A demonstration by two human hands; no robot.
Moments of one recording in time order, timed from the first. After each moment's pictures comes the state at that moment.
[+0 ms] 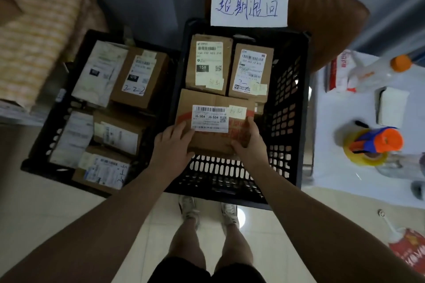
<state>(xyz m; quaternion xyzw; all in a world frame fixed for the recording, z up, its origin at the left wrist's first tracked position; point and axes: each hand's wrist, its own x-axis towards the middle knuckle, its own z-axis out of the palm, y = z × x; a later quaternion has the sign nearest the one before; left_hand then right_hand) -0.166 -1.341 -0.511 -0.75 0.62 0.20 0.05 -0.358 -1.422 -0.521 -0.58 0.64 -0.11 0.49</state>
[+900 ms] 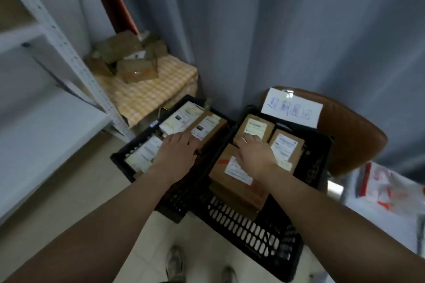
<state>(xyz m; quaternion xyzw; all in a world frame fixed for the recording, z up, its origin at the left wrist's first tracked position) -0.160 -1.286 -0.333 -0.83 0.54 -0.02 0.12 -0.303 -1.456 -0.346 -0.96 0.23 0.08 0.09</state>
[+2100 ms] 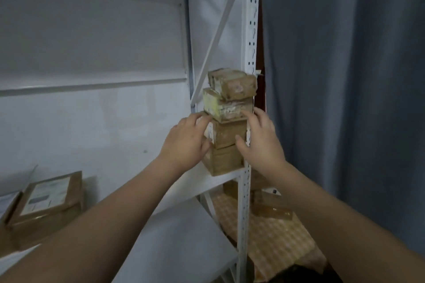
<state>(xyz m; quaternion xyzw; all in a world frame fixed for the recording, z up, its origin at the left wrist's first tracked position) 0.235 -0.996 -0.024 -0.88 0.31 -0.35 -0.10 0.191 -1.180 -0.043 -0.90 -0.03 -0.39 0.21</state>
